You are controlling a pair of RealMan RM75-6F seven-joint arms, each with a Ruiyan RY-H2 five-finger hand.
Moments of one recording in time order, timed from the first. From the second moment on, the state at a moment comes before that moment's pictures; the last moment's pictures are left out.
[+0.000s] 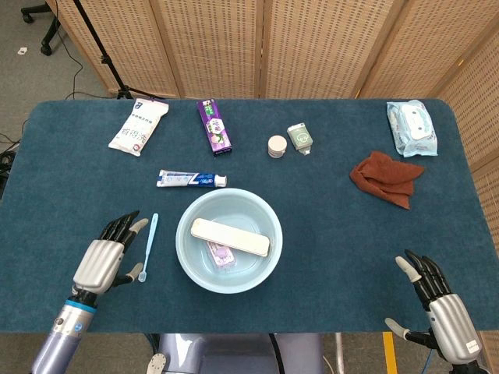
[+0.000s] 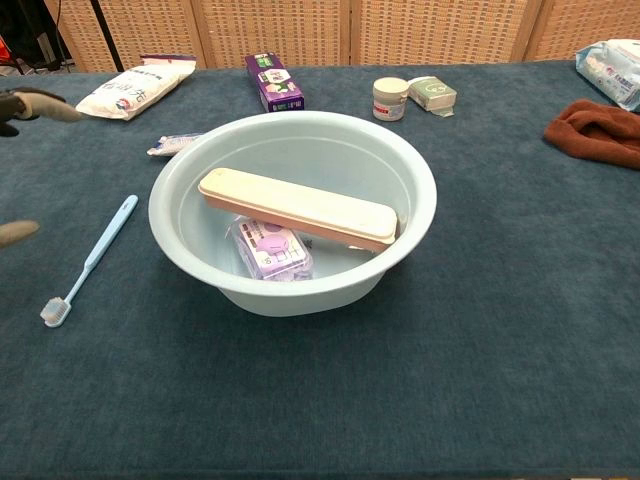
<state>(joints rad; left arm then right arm) -0.27 -1.29 -0.10 -1.94 1.41 1.24 0.34 0.01 -1.09 -0.15 -1.73 -1.85 1.72 0.24</state>
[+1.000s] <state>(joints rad) -0.79 -1.56 -0.35 -1.45 0.74 0.97 0.64 0.01 -1.08 -0.09 -1.70 -1.78 1.69 0.31</state>
